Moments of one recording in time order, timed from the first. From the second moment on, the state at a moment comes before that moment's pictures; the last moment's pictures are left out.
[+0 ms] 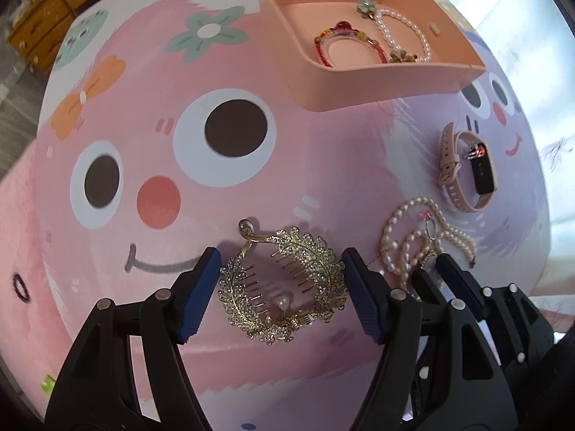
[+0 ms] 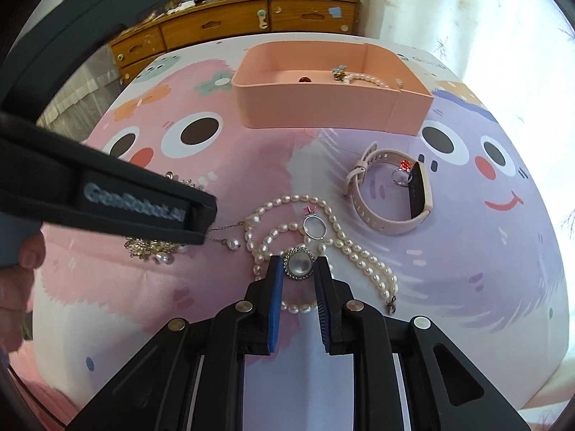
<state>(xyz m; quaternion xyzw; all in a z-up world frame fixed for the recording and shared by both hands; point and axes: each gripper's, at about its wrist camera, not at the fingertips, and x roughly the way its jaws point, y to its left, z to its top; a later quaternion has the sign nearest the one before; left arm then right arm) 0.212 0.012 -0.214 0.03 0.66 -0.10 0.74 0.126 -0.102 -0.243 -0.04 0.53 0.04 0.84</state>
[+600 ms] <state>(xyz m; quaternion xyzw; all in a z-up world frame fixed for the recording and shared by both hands) 0.187 0.082 -0.168 -0.02 0.65 -0.09 0.76 0.128 -0.086 -0.189 -0.01 0.52 0.18 0.83</state>
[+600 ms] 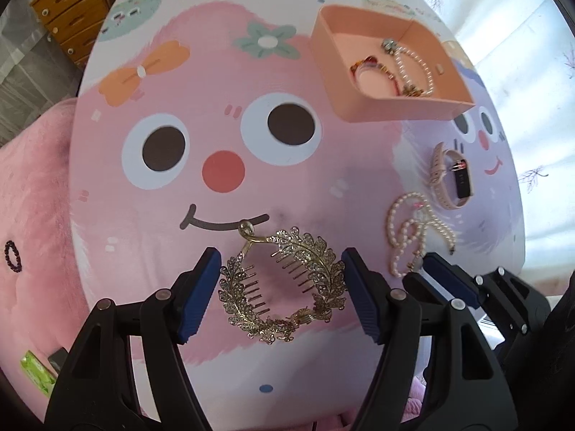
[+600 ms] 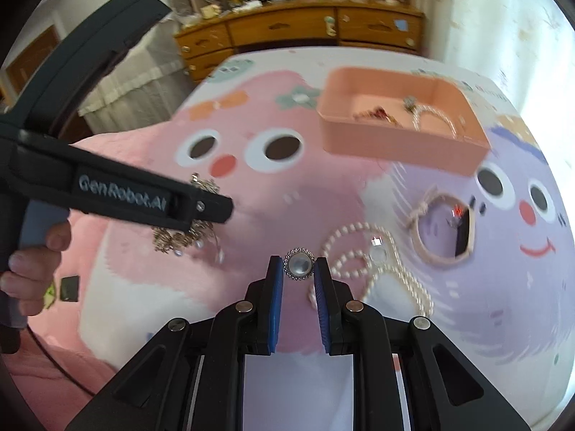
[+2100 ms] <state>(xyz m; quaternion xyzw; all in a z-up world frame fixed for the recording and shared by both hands) 0.351 -0.053 -0.068 -0.10 0.62 -0.04 0.78 0.316 -0.259 -0.118 0.09 0.49 0.21 0.84</state>
